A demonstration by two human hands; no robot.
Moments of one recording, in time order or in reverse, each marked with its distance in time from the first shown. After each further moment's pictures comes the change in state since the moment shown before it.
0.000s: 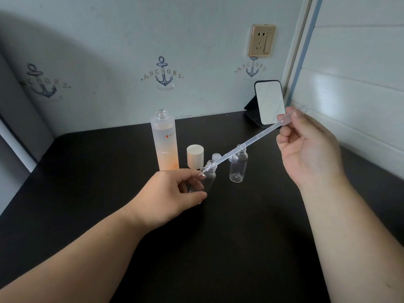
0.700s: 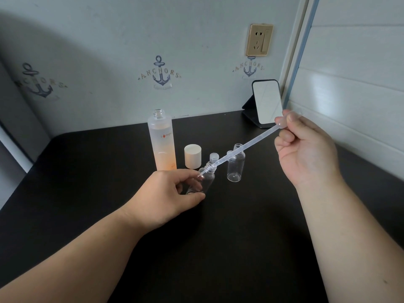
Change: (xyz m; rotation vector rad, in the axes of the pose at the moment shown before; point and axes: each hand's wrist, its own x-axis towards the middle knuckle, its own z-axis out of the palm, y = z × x) left_hand -0.002 0.002 0.001 0.050 0.028 0.048; right_hand -0.001 -0.002 0.000 0.039 0.015 0.054
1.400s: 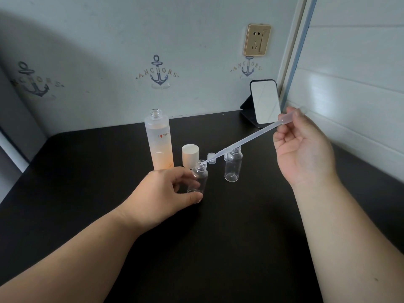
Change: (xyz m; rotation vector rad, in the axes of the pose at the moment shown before) left_hand 0.004 -0.001 0.000 0.008 -0.010 -0.081; right_hand 0.001 0.002 -0.002 0.088 0.022 -0.026
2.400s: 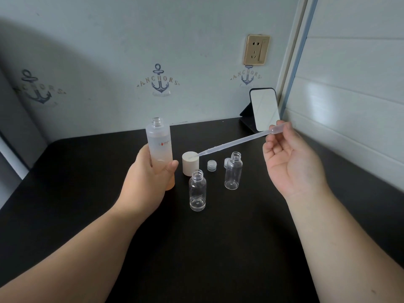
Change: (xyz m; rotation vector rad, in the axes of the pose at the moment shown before) left_hand 0.023 -0.015 -0.006 -0.169 0.449 -0.264; right_hand 0.000 0.013 0.000 0.075 -0.018 0.116
